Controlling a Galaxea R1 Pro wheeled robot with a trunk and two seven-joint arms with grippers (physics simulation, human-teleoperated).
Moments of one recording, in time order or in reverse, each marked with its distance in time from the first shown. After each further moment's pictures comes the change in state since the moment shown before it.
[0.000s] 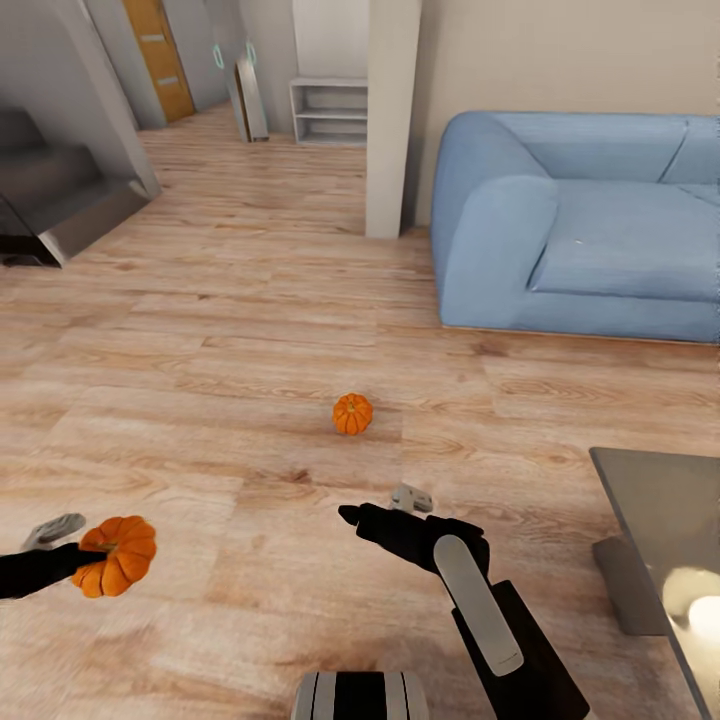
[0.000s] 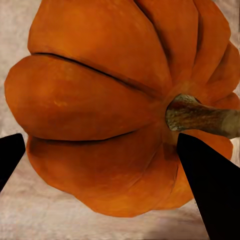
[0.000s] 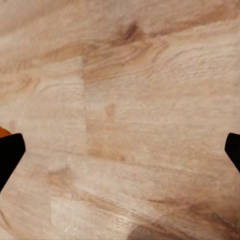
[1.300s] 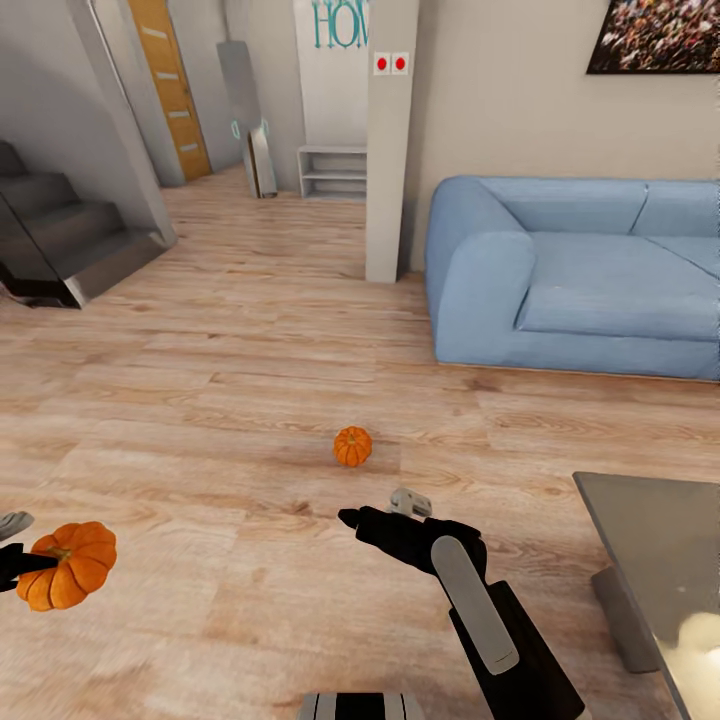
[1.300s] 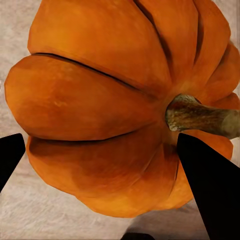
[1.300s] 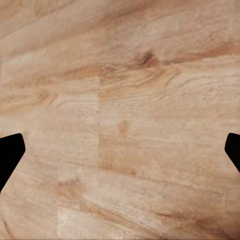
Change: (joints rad) left arm 0.001 0.146 -0.012 -0.005 -0.009 0.163 -0.122; right arm 0.000 0.009 -0.008 0.031 0.001 -0.003 -0.001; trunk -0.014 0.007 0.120
